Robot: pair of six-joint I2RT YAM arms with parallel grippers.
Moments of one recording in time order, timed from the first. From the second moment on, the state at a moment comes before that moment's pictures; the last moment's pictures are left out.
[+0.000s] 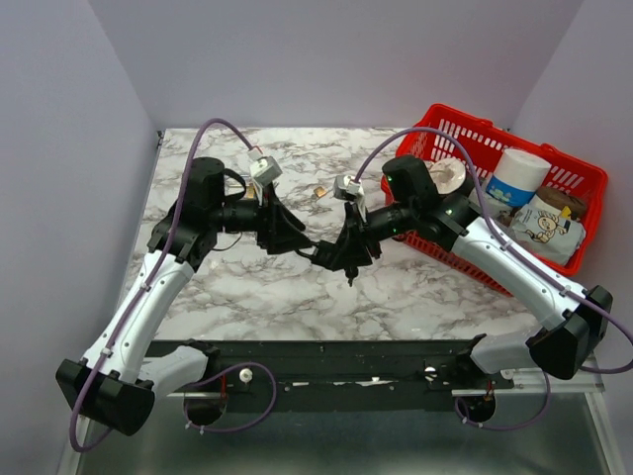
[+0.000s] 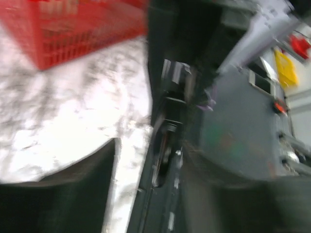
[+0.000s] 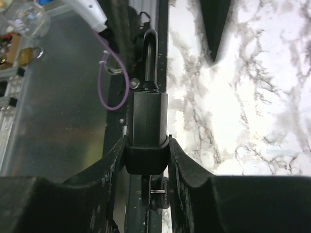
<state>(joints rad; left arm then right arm) -0.39 1.08 1.16 -0.49 1.06 -0.13 0.70 1.36 1.35 -0.65 -0.95 -0.23</state>
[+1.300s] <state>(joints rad) -0.24 0.98 0.88 -0.06 0.44 -1.00 0.89 1.56 1.36 0.00 -0.20 0.16</state>
